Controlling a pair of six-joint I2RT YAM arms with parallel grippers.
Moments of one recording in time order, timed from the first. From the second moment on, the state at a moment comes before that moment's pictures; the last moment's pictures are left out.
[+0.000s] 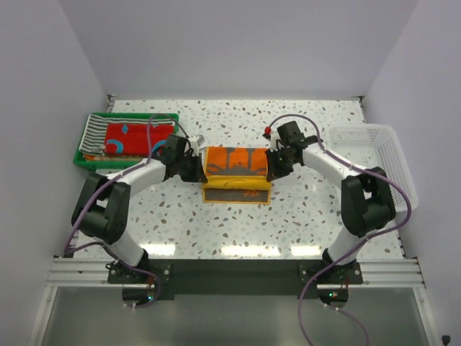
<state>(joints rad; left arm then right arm) -0.34 1.64 0.93 -0.23 0.38 -0.29 0.37 1.71 1.19 -0.64 -0.28 0.10</state>
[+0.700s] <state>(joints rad) -0.36 1.58 0.86 -0.22 0.37 -0.31 0.39 1.71 1.21 -0.64 -0.24 0.07</state>
